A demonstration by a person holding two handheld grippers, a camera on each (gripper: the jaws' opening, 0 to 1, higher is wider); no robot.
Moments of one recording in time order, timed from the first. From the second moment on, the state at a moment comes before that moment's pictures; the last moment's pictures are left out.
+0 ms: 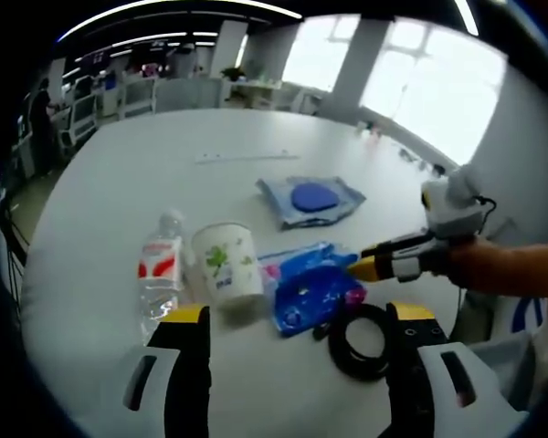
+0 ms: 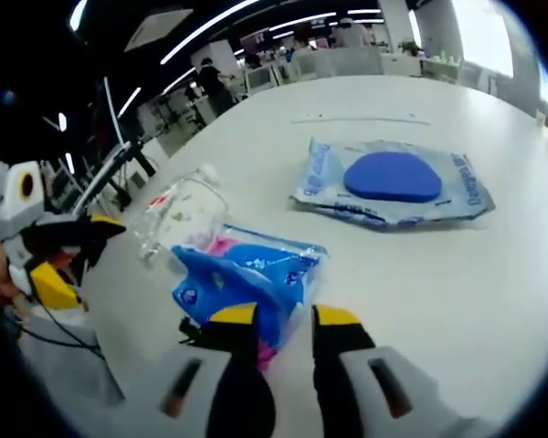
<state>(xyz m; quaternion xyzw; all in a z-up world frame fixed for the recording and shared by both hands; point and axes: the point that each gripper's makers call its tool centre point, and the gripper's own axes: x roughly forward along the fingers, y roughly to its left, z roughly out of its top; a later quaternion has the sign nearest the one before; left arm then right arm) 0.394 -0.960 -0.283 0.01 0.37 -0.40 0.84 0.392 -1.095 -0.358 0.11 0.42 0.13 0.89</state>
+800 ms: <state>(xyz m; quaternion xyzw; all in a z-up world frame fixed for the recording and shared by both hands) 0.390 -0.965 -0.300 0.02 0.39 -0.40 0.83 0.387 -1.095 -0.364 0.11 0.42 0.13 0.89</state>
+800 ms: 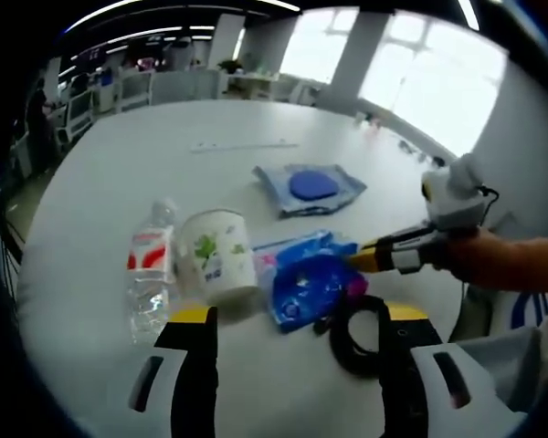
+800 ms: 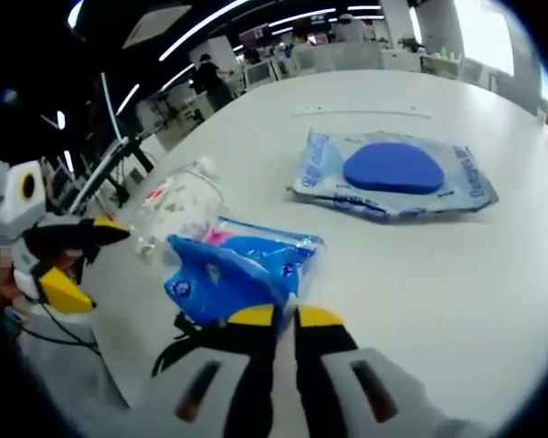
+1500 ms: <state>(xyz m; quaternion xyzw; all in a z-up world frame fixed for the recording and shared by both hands) 0.408 -0.970 -0.338 0.02 0.43 -0.36 0.83 0.386 -1.096 -0.364 0.11 0.42 0.13 0.89</state>
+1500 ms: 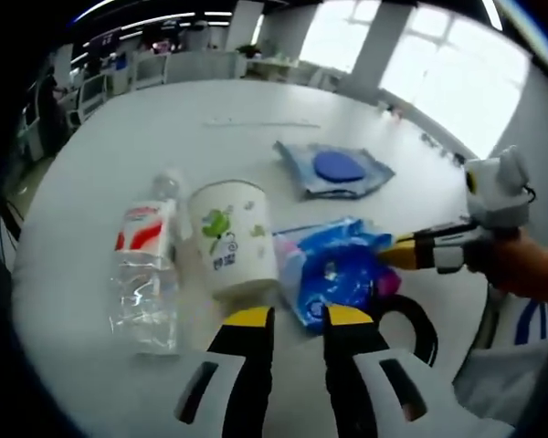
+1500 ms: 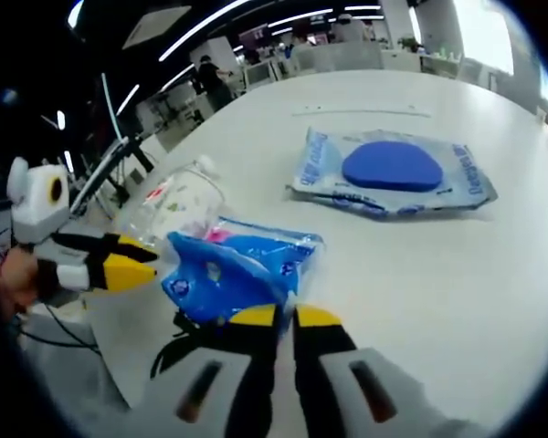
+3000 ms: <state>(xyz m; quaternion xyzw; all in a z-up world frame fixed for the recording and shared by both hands) 0.409 -0.980 -0.353 0.05 0.42 -0.37 0.83 0.383 -1.097 -0.362 0.11 0.42 0.14 0.89</state>
